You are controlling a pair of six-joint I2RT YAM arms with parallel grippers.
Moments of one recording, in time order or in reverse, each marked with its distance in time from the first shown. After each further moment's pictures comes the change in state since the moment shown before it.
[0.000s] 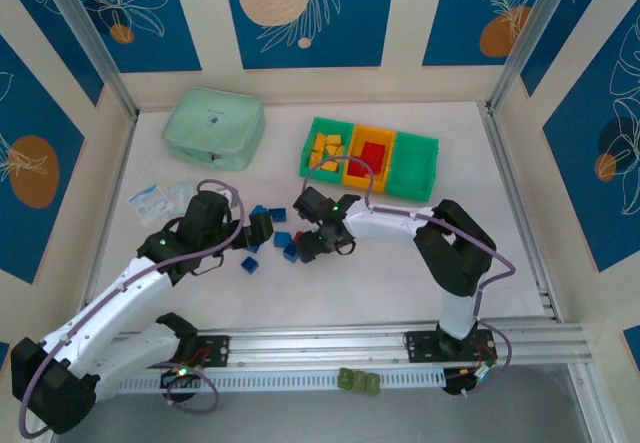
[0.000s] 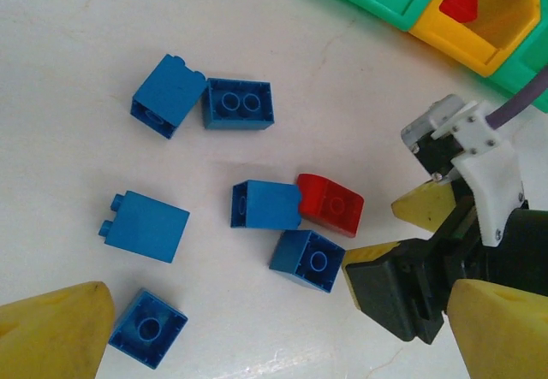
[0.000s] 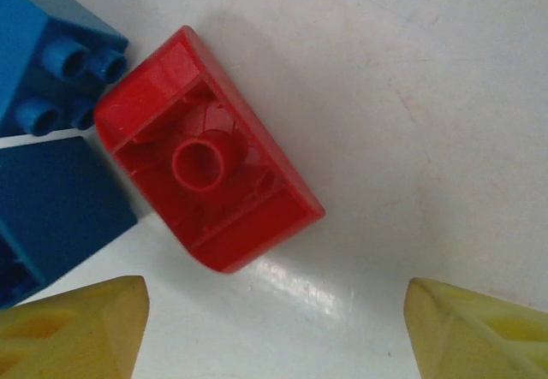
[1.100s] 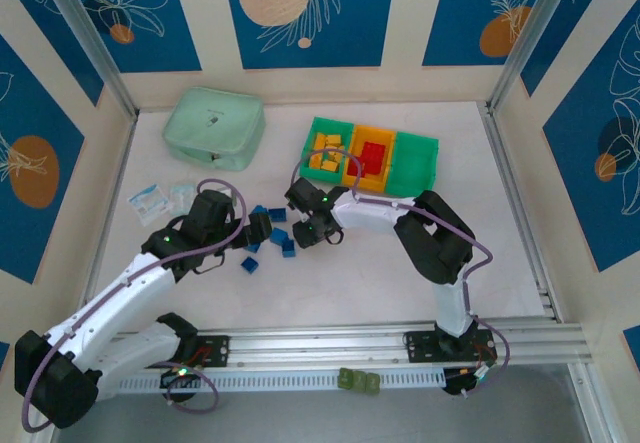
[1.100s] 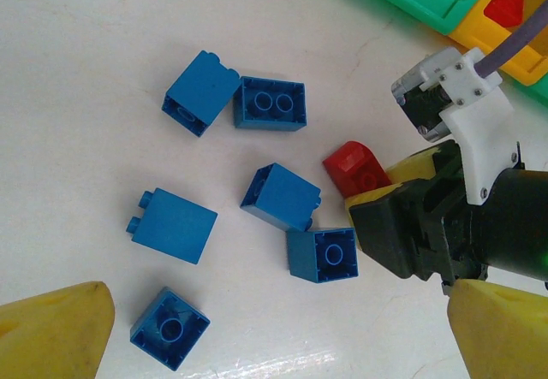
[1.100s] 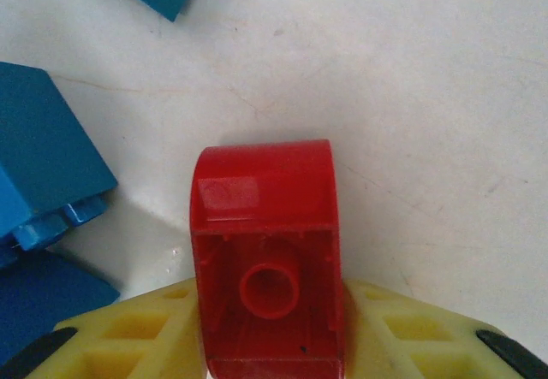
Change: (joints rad) left arm 0.001 0.035 0.004 -0.014 -0.042 -0.025; right arm -0.028 0.127 0.130 0.048 0.016 -0.094
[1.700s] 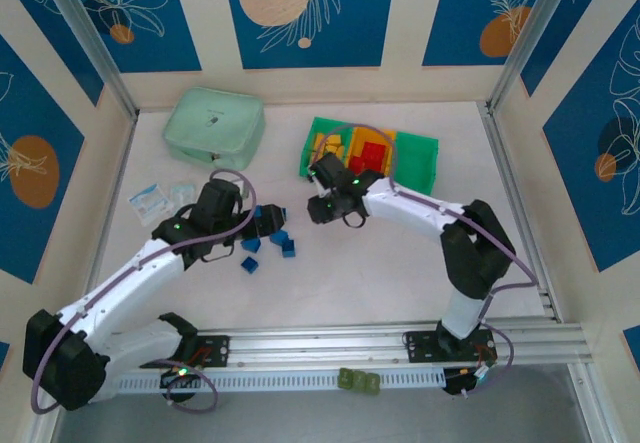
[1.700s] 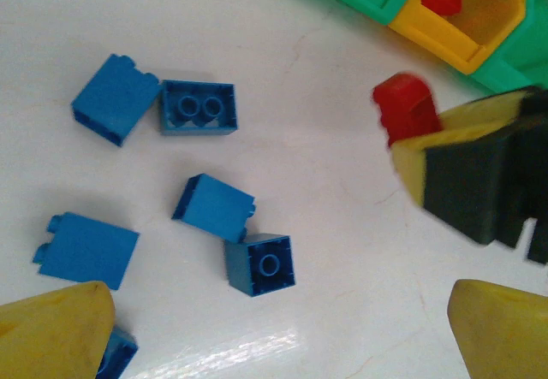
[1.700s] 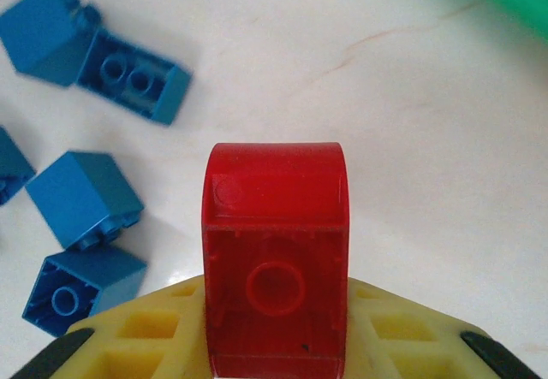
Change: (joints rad) left arm 0.000 0.122 0.066 0.084 0.132 0.000; right arm -0.134 -0.238 -0.027 -0.039 -0.015 0.014
